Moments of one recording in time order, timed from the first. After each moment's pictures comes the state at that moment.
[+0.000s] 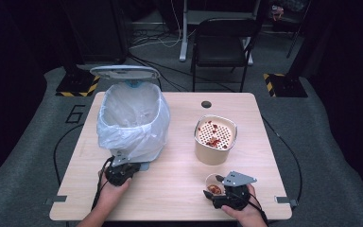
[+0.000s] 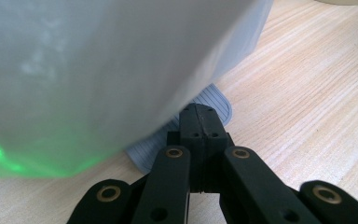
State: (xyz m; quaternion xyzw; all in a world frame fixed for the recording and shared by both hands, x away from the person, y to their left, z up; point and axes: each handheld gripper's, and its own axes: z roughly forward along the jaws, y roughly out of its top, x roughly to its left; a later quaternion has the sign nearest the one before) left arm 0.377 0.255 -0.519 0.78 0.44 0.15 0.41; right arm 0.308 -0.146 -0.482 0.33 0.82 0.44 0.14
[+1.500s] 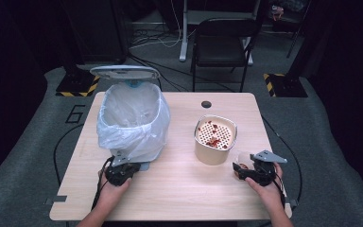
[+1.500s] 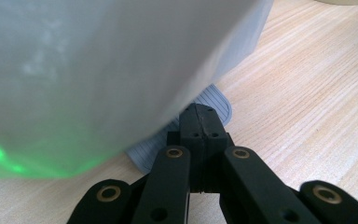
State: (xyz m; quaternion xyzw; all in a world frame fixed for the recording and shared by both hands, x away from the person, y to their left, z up) left arm 0.377 0.255 -0.519 0.78 0.44 0.15 0.41; right arm 0.372 -0.234 -0.484 0.47 0.74 0.43 0.22
